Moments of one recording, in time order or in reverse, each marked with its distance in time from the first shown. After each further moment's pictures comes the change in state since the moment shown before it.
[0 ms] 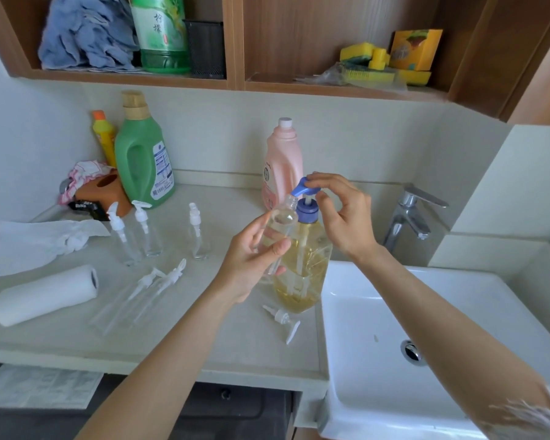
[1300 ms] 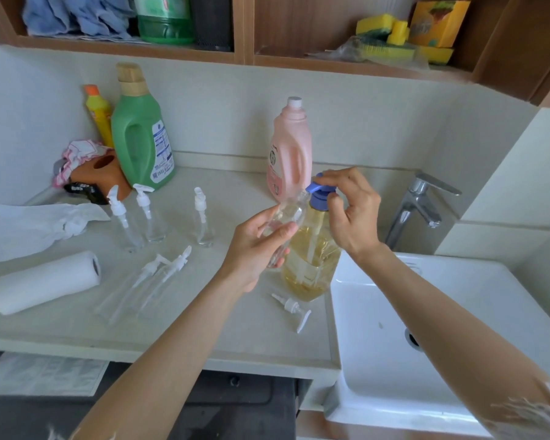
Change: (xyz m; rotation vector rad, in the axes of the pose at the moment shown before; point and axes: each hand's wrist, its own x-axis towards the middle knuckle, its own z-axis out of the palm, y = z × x) left_hand 0.003 -0.001 -0.010 -0.061 0.087 -0.116; right_hand -0.014 0.001 0.022 -0.111 0.117 -0.036
